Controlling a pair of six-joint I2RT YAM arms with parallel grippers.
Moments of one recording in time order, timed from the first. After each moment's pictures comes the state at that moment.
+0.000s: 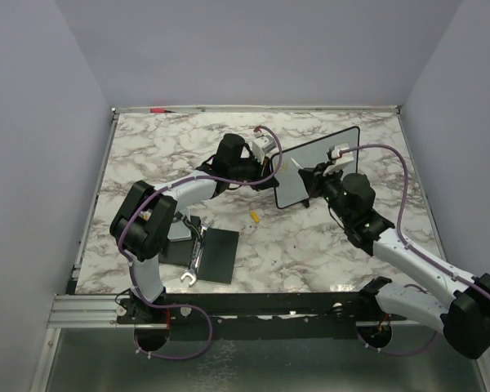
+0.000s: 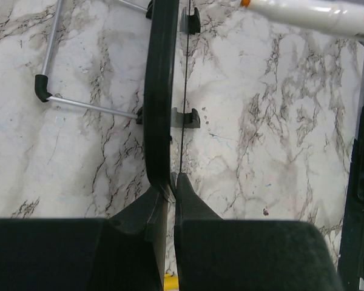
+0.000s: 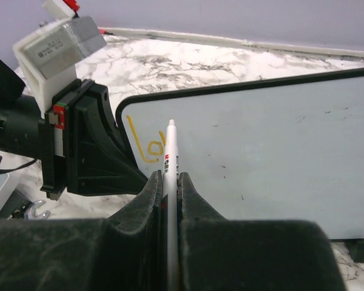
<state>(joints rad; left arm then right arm) -0.57 1.84 1.18 0.19 0.69 -0.11 0.57 1.02 0.62 0.33 0.14 0.16</state>
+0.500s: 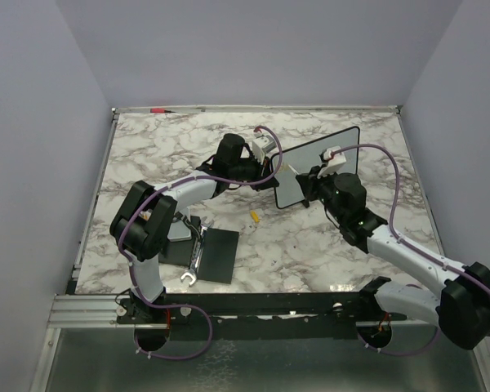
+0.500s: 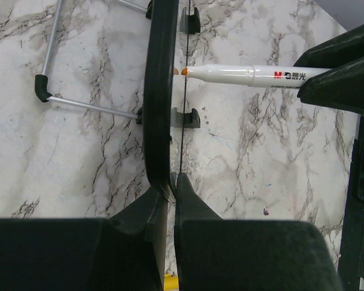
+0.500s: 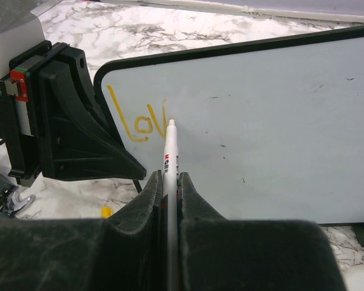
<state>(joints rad) -0.57 1.84 1.18 0.19 0.69 -0.10 0.57 1.09 0.60 0.33 0.14 0.16</state>
